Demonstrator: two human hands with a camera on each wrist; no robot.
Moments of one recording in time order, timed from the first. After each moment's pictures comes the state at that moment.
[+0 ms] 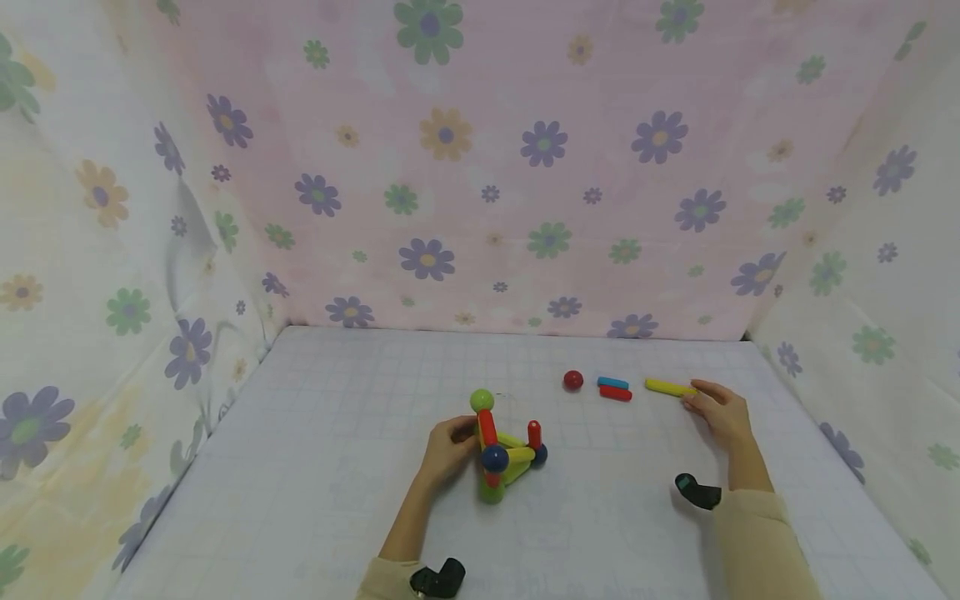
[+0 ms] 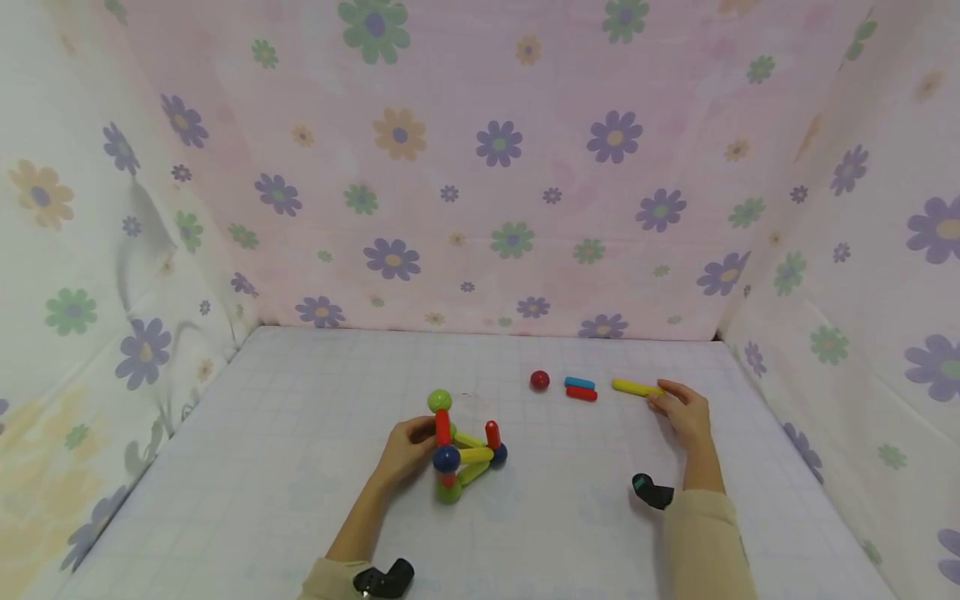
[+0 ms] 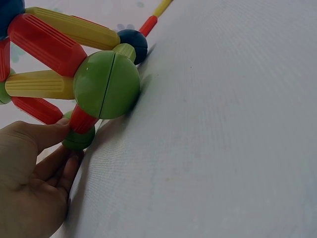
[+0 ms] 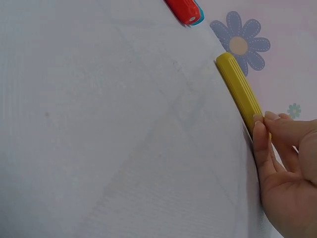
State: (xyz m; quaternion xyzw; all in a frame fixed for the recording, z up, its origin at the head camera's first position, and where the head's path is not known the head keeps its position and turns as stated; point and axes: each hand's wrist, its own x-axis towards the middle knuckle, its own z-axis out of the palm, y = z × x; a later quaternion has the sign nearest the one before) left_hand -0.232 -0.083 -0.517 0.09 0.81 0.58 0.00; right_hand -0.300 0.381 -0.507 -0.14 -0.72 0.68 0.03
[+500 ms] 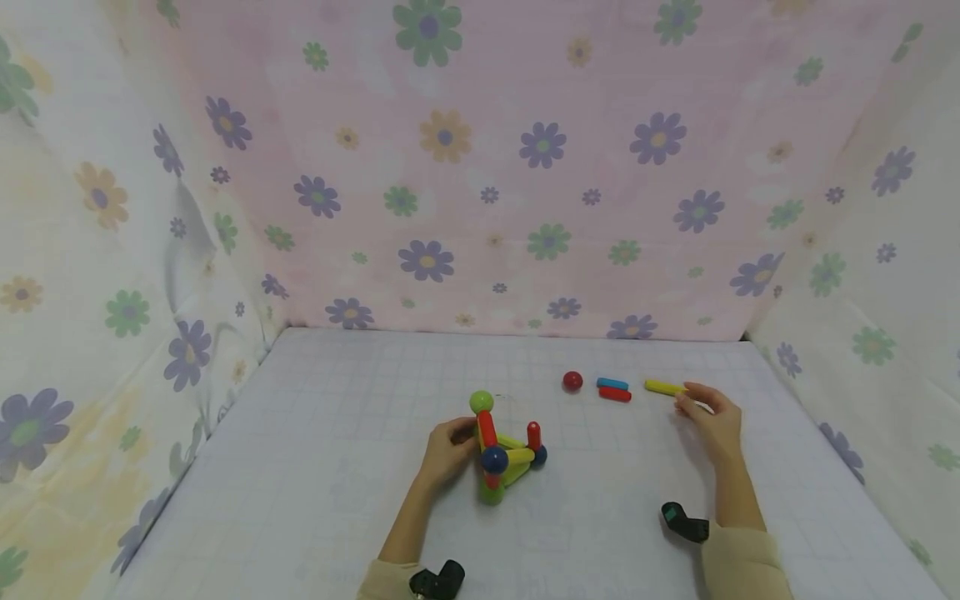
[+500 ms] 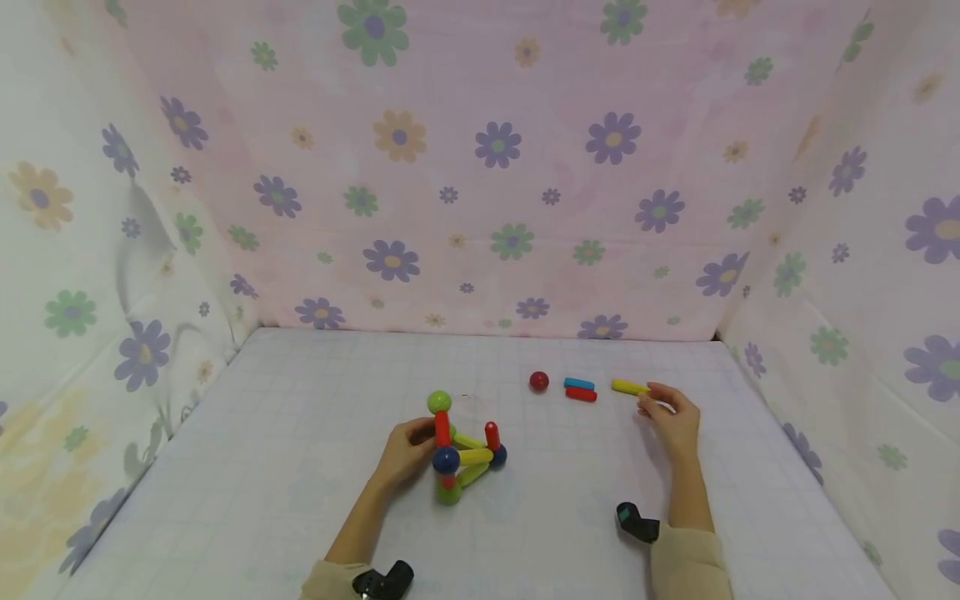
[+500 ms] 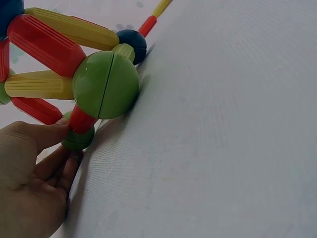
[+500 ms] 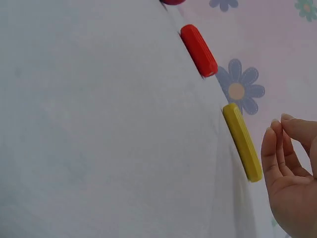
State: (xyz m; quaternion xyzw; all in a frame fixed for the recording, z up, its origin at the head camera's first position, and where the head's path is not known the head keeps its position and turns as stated) left_hand -0.234 -0.083 -0.521 0.09 0.81 0.58 0.00; right_hand -0.269 0.337 -0.498 -0.06 -0.70 0.69 0.18
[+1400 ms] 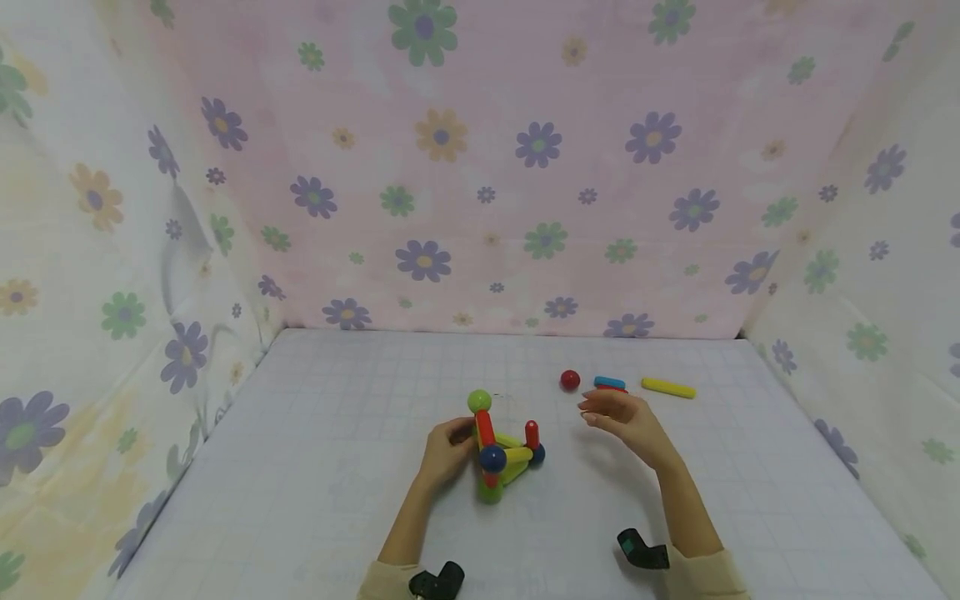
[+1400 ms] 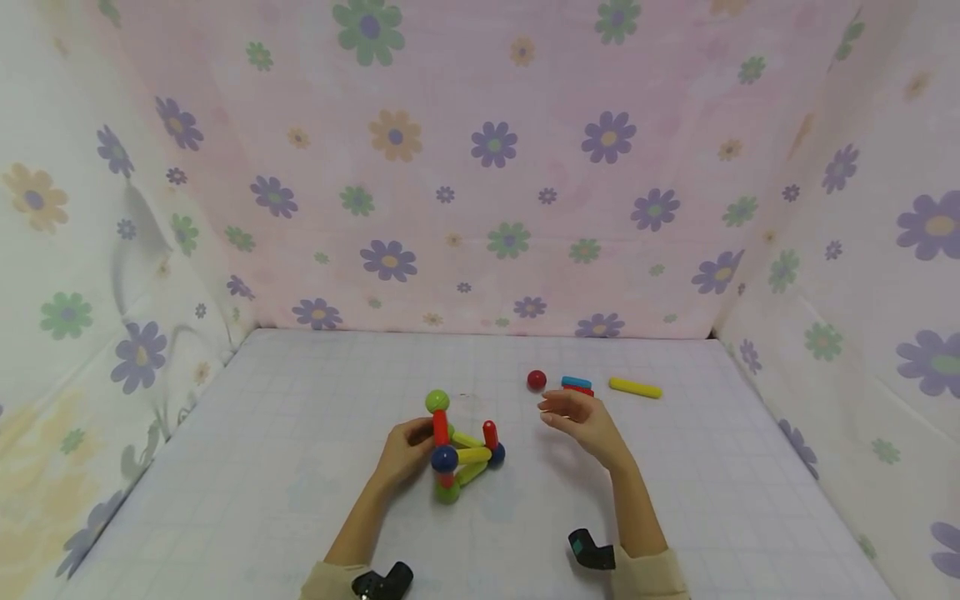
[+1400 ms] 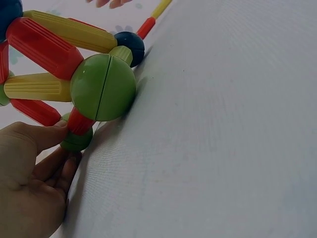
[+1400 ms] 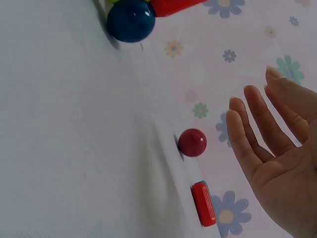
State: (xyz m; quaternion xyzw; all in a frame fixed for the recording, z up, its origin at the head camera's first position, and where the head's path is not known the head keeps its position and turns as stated) left_hand -0.231 -0.081 -0.519 0.08 0.81 0.58 0.00; right_hand -0.246 0.240 -0.468 0.23 -0.77 0.60 -0.01
